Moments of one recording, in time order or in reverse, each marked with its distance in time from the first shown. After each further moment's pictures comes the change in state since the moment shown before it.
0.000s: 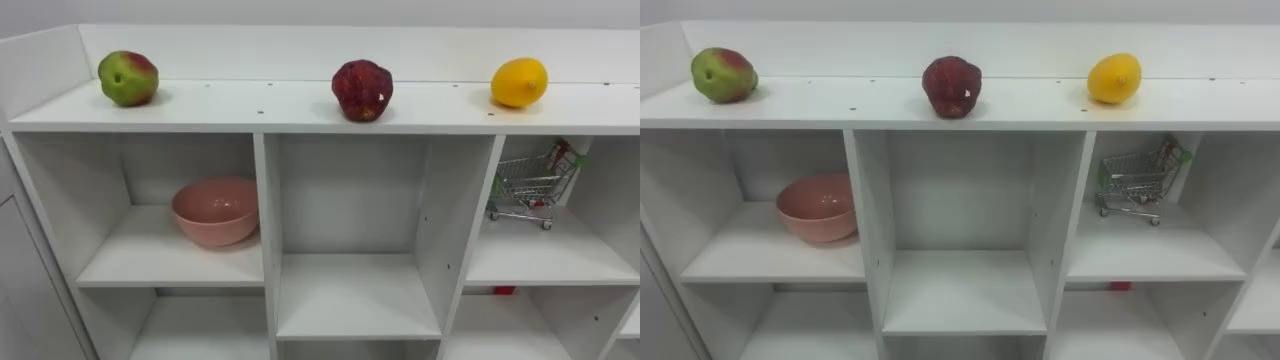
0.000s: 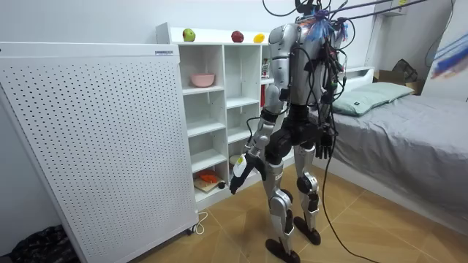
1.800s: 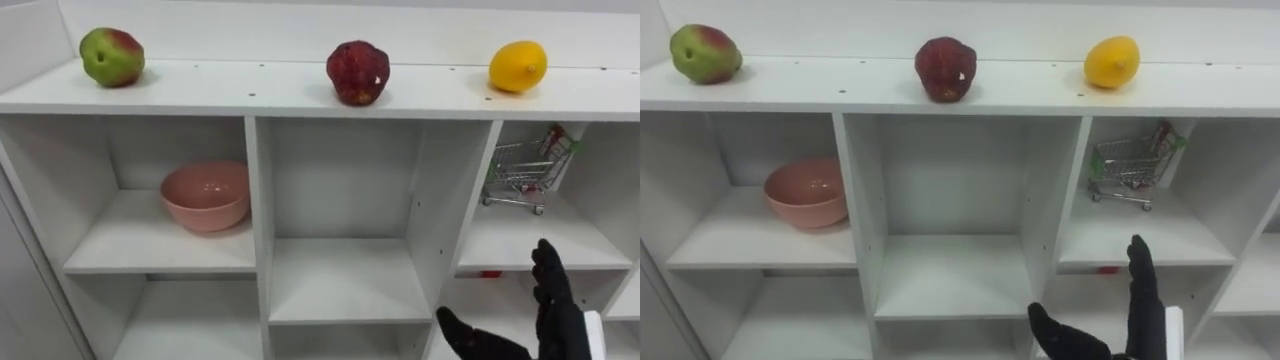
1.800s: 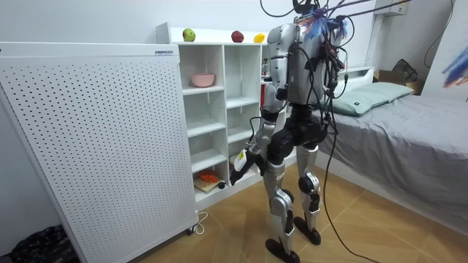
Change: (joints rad) left arm -0.052 0.025 -0.157 0.049 -0.138 -0.191 0.079; right arm -0.072 0.019 0.042 -1.276 0.307 -0.370 -0.496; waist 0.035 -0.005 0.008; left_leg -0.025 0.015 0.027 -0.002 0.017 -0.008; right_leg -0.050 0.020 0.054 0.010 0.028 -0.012
